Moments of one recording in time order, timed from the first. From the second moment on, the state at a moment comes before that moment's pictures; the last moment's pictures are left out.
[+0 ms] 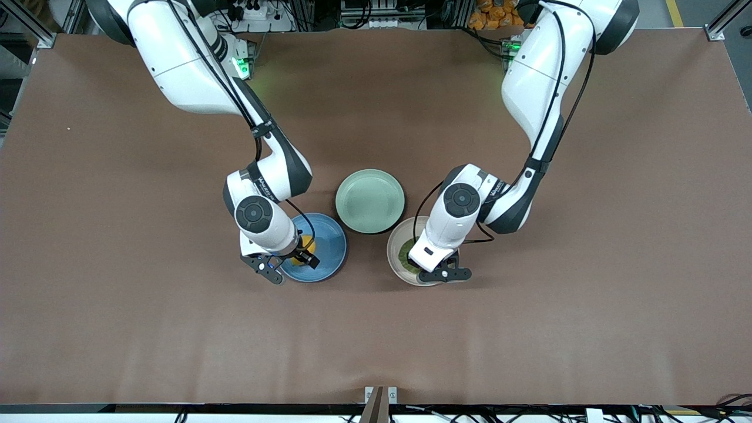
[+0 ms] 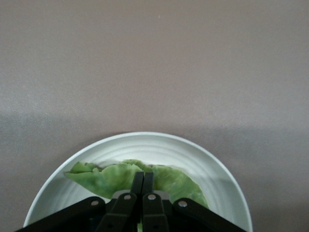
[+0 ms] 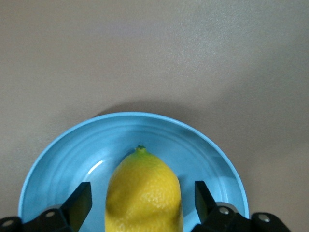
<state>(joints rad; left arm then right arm) -0.50 0.84 -0.07 -1.46 0.09 2.53 -0.70 0.43 0.74 0.03 -1.58 -0.01 2.32 1.04</state>
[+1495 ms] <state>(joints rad) -0.30 0.63 -0.07 -1.45 0.09 2.16 -0.40 0.37 0.70 0.01 -1.42 -0.02 2.04 0.84</state>
